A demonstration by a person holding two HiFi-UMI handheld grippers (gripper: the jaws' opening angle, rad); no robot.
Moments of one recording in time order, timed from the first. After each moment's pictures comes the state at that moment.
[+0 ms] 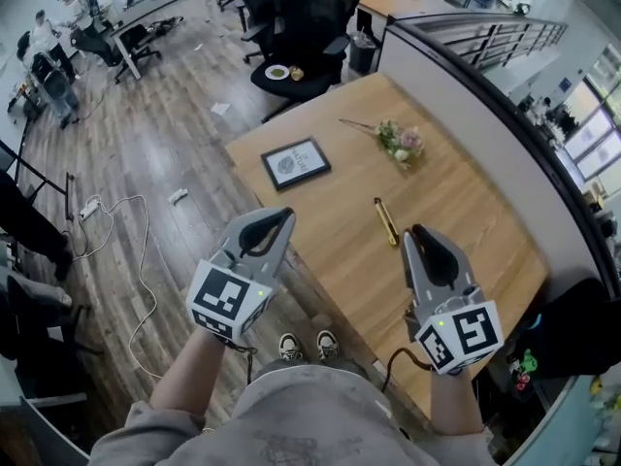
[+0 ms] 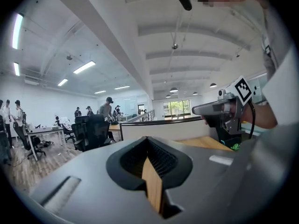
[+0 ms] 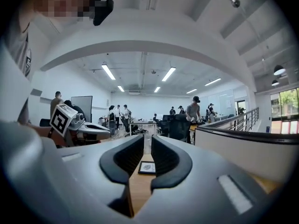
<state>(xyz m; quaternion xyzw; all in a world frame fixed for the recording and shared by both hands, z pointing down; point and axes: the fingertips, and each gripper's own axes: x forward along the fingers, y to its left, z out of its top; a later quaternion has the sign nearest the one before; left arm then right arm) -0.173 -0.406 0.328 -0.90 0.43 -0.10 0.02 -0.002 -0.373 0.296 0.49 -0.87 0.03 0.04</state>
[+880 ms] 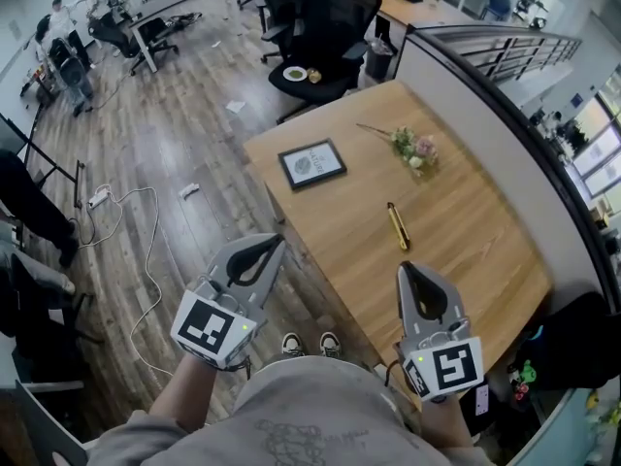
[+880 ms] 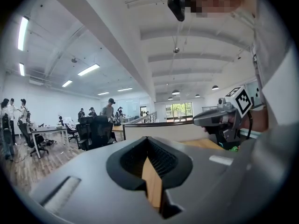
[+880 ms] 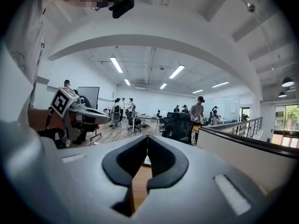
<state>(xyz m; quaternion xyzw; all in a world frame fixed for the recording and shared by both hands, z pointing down) -0.215 -0.350 0.315 -0.89 0.45 -0.08 0.01 -0.039 -0.327 0.312 0.47 -0.88 0.00 0.09</state>
